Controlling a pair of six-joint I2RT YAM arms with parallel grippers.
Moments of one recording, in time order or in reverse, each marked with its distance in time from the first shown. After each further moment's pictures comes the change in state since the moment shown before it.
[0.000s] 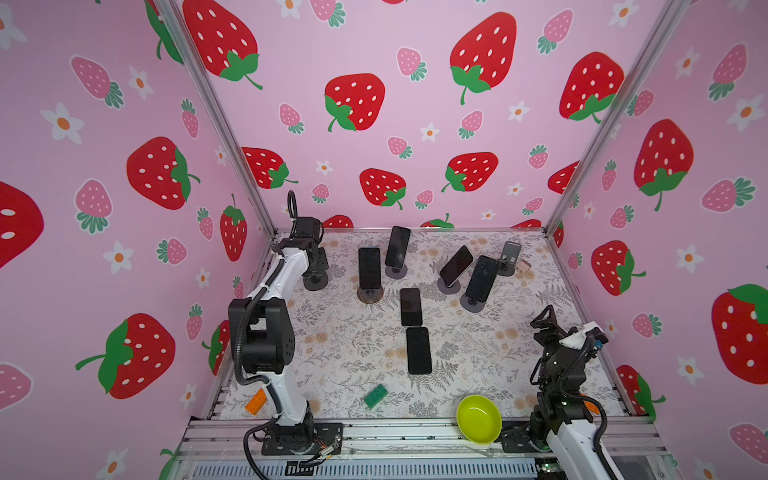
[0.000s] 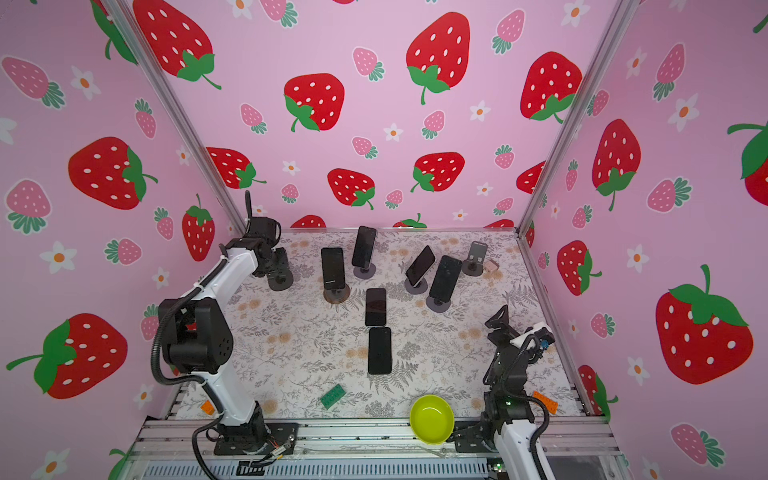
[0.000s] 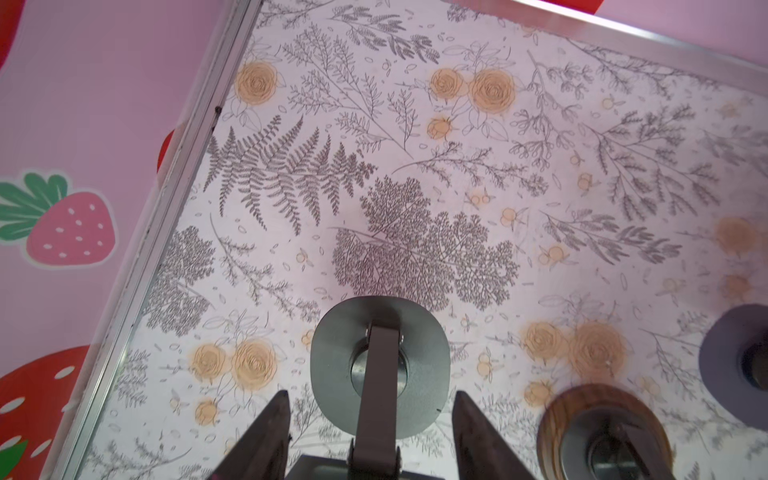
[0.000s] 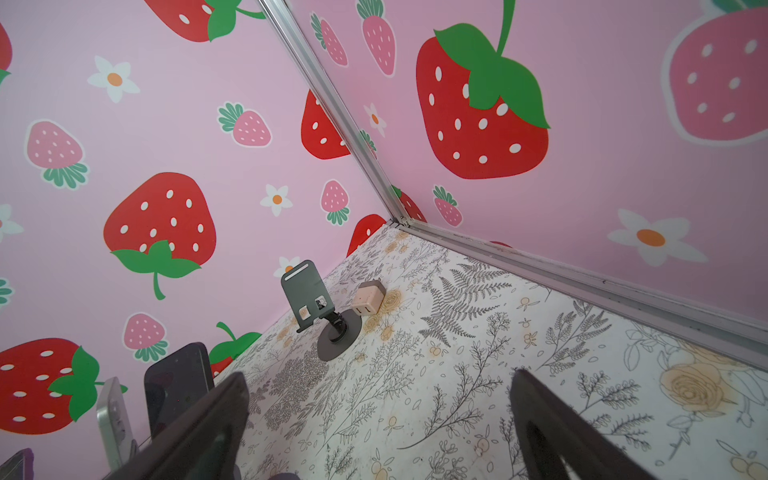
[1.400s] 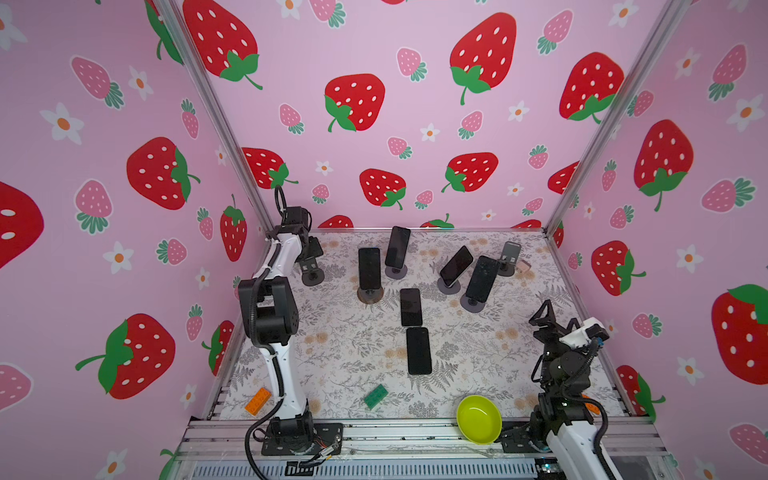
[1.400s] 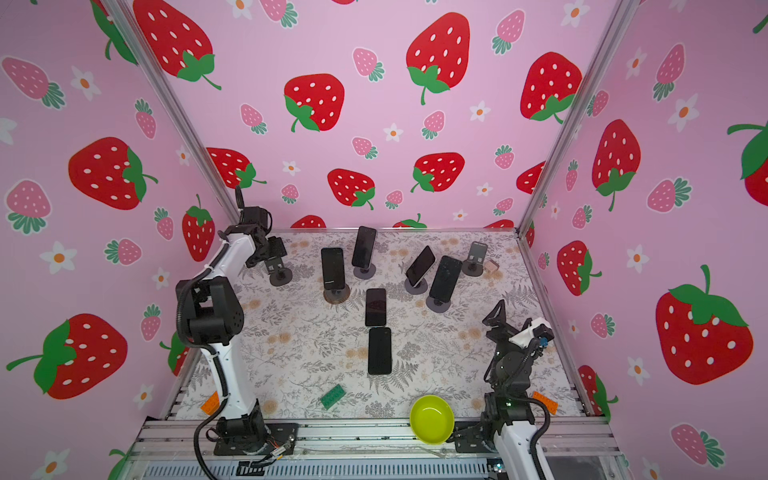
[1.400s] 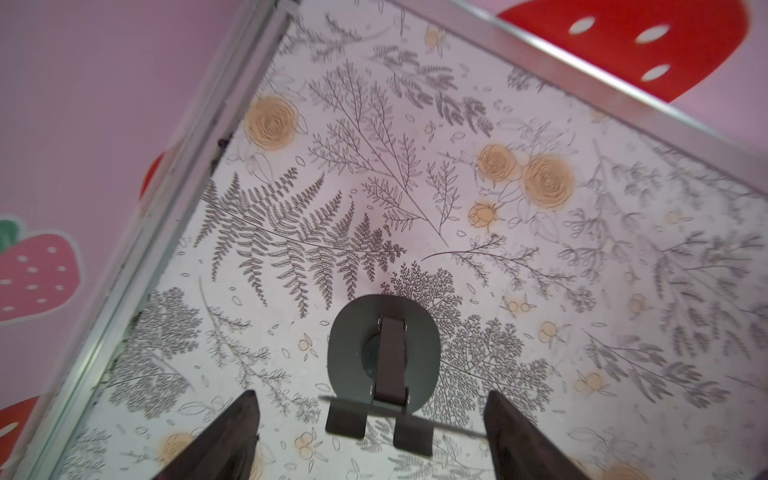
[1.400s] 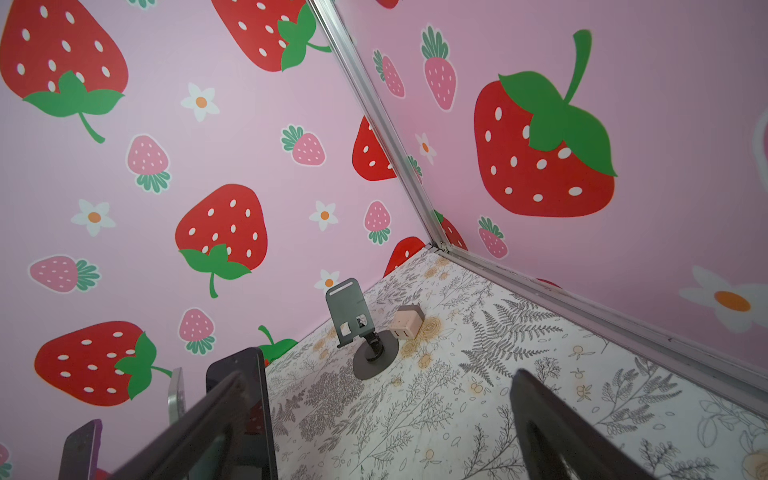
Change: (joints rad) left arm 0.095 0.182 0.280 -0.074 0.040 -0.071; right arm -0.004 0.022 0.000 0.132 -0.121 -0.089
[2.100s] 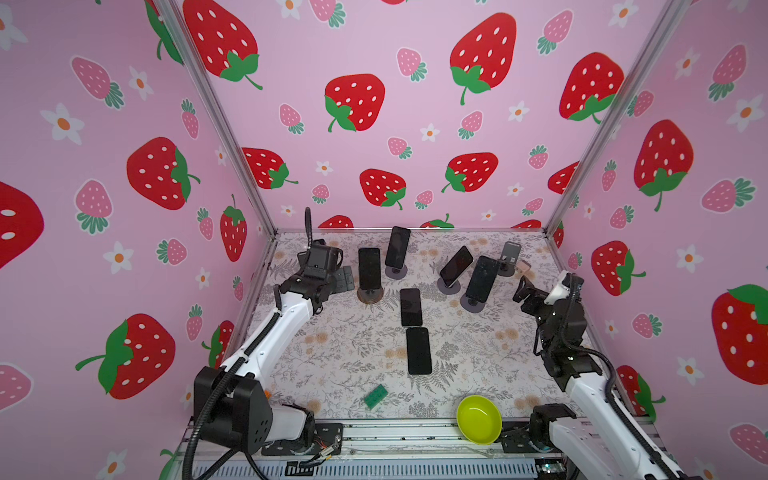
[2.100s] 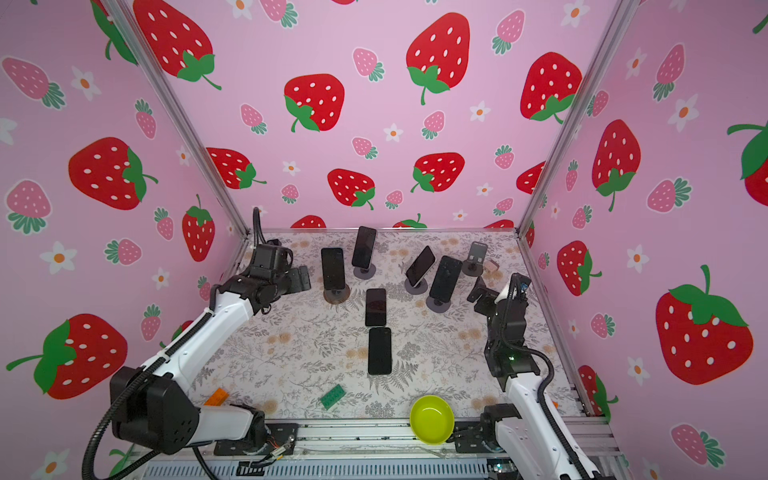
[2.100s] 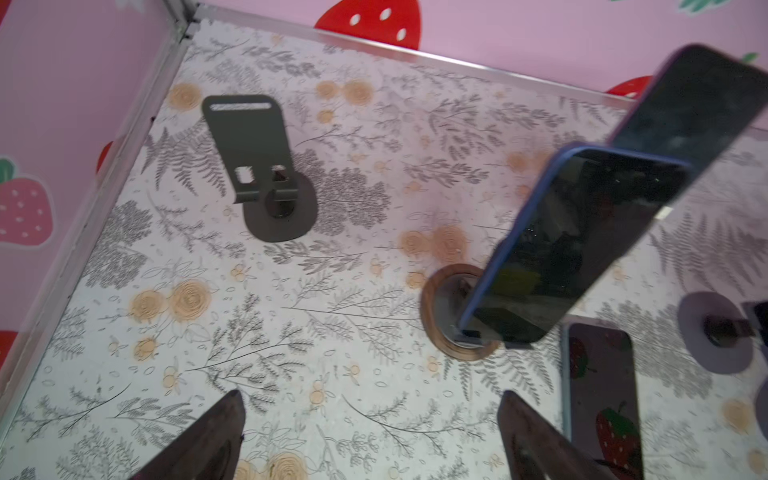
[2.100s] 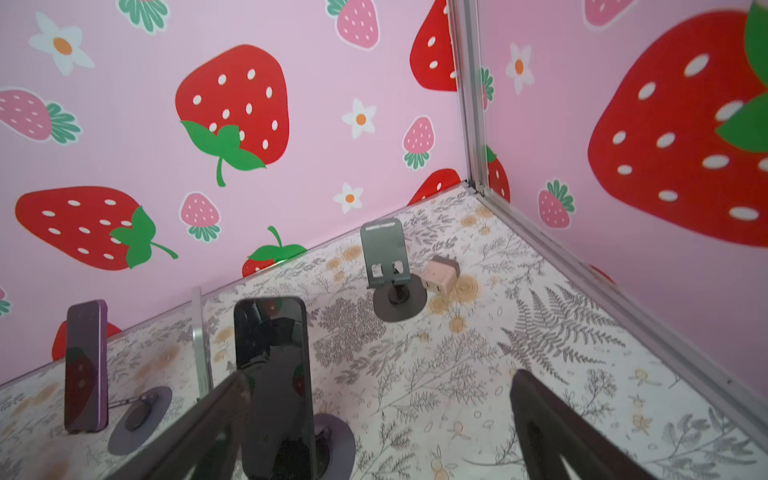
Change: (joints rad) left arm -0.372 -0.731 -0.745 0.233 -0.049 -0.019; right arm 0.063 0.440 0.517 -0.355 -0.115 -0.129
